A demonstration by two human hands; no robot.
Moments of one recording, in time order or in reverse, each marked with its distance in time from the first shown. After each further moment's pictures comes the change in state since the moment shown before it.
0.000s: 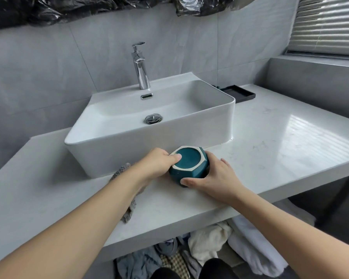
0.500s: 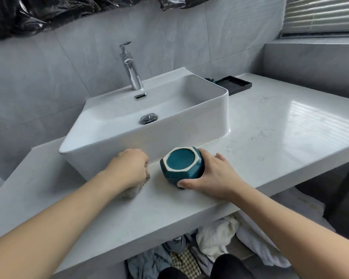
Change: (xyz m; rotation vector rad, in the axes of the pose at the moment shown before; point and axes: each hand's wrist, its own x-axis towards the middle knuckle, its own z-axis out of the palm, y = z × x) left_hand -0.012 -0.016 -0.041 0.959 0.107 0.207; right_hand -0.002 0.003 -0.001 -0.064 -0.018 -0.024
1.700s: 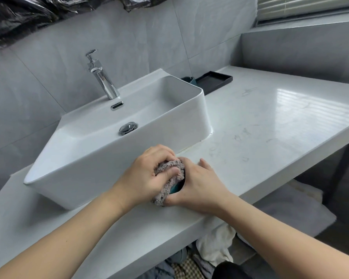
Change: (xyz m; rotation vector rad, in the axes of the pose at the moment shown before) left_hand 0.018 0.069 0.004 -0.643 0.318 0.636; right_hand 0.001 0.000 0.001 0.079 0.000 -0.025
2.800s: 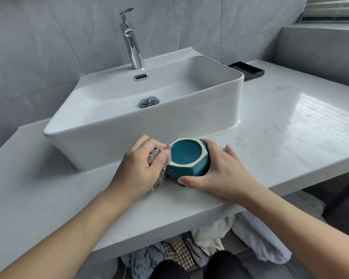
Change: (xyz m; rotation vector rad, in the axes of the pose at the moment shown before) left_hand -0.069 -0.025 -0.002 0.038 0.365 -0.277; right_hand -0.002 -0.005 0.003 -0.139 -0.009 -0.006
